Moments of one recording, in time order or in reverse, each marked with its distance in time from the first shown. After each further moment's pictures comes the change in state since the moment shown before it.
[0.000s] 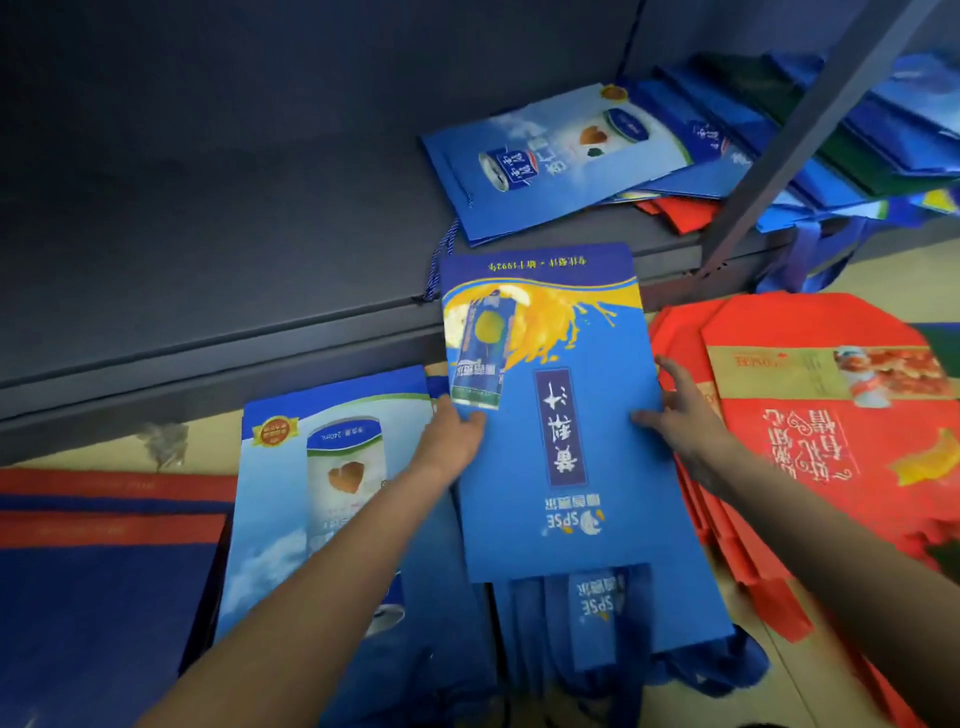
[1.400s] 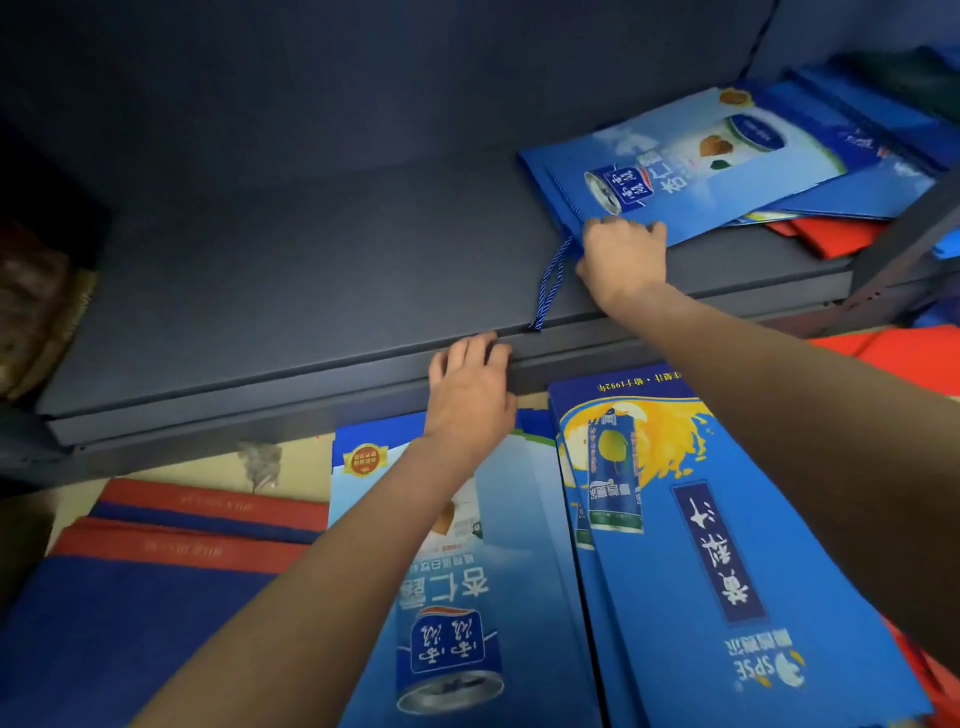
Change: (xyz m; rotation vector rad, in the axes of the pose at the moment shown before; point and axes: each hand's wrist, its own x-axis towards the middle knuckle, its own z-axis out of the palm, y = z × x) left_hand 0.044 0.010 -0.090 0.875 0.328 0.515; right_hand 0.123 -0.143 0.160 -1.287 0.311 -0.691
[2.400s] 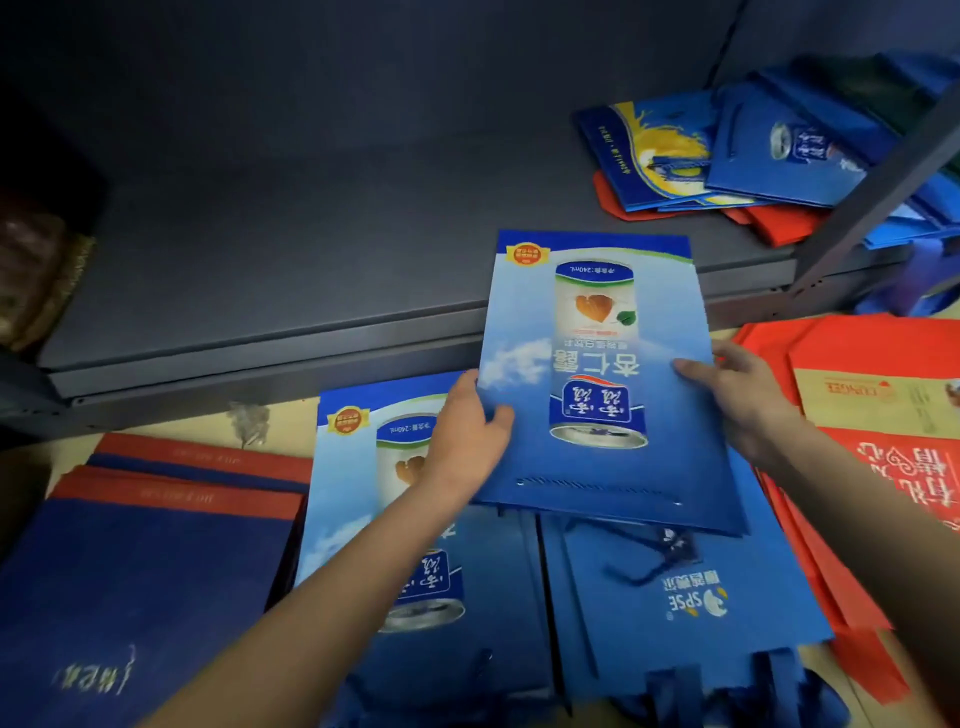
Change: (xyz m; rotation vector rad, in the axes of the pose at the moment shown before) left_hand -0.070 0.048 -0.009 -0.856 -0.072 -0.420; right_hand -0.159 0.110 0.004 1.496 -0.199 0.702
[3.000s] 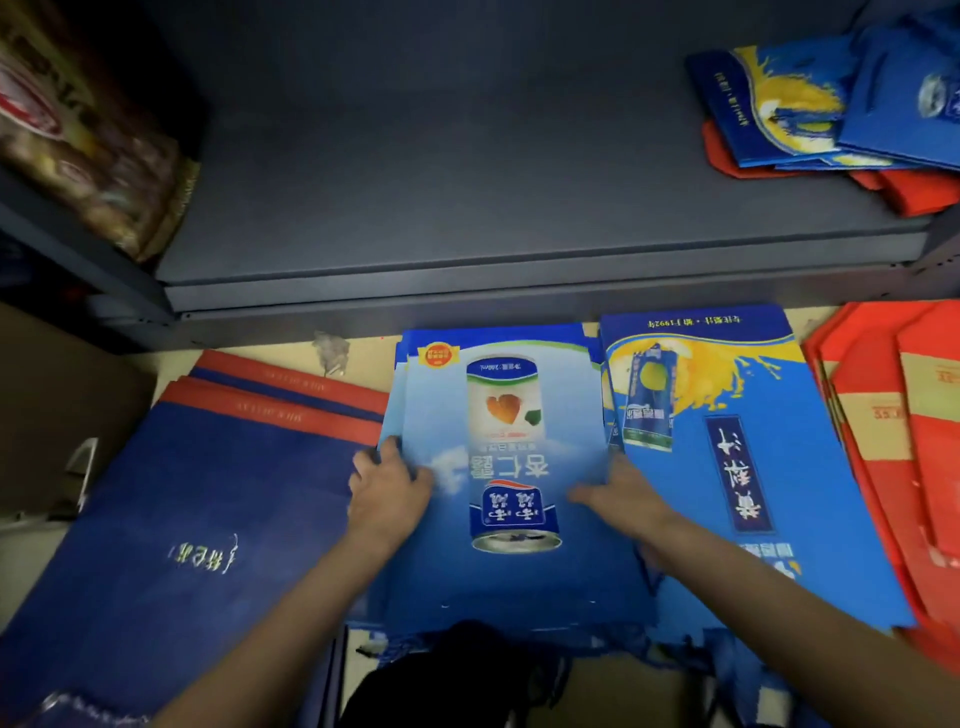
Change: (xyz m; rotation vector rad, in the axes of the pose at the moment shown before) left_hand -0.068 -0.132 -0.084 0.392 0.015 -0.453; right_hand -0.117 0.101 0.110 -0.690 -0.422 0.271
